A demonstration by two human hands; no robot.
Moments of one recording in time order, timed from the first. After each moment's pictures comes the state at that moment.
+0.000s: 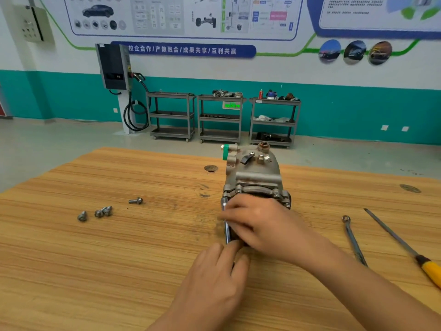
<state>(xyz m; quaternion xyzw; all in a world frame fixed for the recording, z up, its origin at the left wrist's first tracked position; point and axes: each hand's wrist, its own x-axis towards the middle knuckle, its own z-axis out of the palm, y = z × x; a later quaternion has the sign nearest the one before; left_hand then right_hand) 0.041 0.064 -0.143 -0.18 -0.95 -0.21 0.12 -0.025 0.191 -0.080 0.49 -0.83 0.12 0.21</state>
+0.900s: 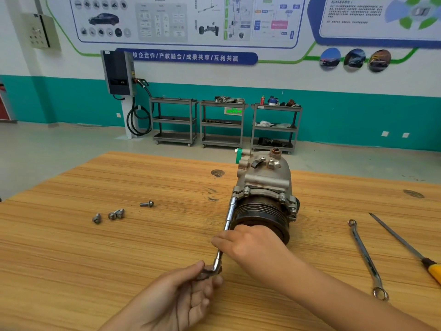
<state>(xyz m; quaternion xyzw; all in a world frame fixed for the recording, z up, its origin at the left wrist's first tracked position) 0.050 -0.007 -0.147 0.17 -0.33 -0.89 -0.26 -0.017 0.159 -0.119 0.49 -0.84 -0.08 0.23</state>
